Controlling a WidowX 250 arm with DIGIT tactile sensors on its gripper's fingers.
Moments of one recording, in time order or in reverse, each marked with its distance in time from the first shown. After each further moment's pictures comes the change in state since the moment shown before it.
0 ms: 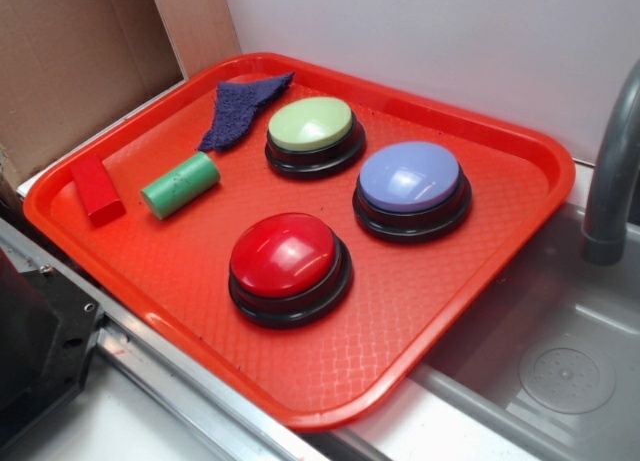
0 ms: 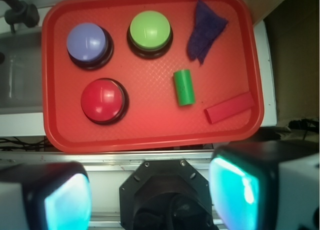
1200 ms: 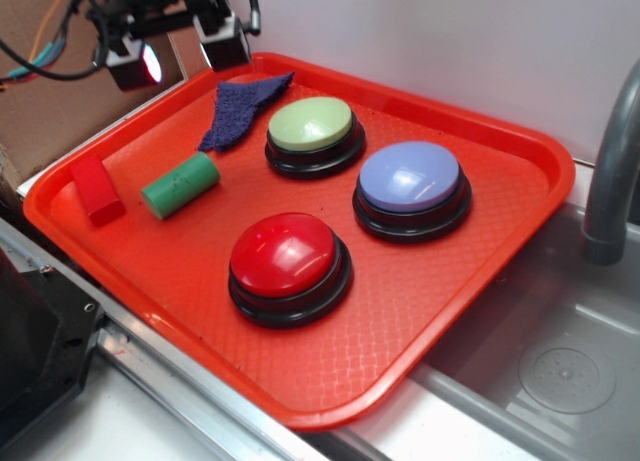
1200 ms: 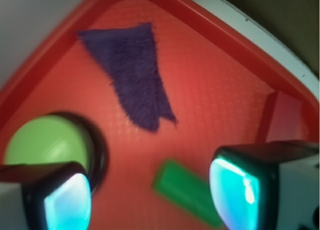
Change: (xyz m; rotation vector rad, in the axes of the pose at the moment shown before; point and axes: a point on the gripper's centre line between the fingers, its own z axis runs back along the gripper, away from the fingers) arm 0.118 0.084 -0.163 0.077 -0.125 0.847
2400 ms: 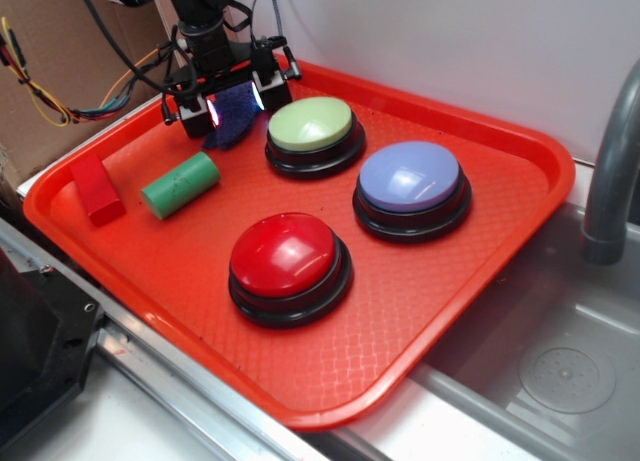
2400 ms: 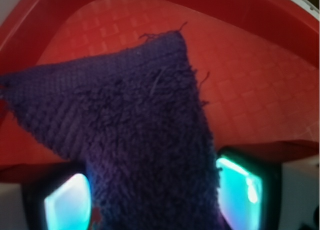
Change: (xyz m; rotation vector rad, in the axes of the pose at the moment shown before) arm 0.053 -0.013 -0.090 -0.022 -0.048 0.197
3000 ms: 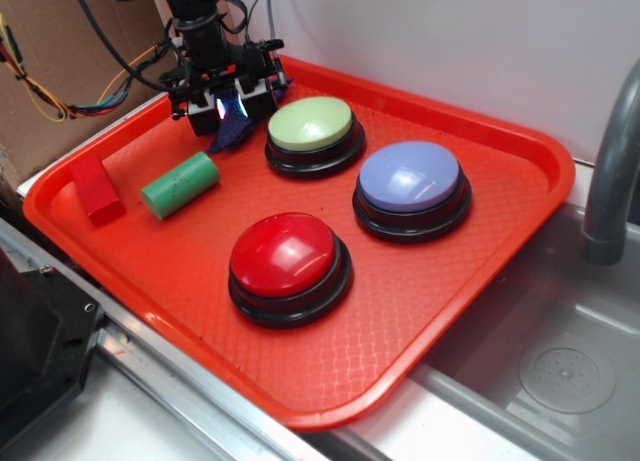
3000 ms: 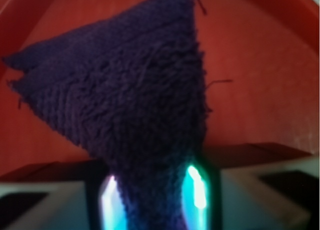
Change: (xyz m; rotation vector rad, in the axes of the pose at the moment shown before) arm -0.014 0.003 0.009 0.003 0.177 -0.173
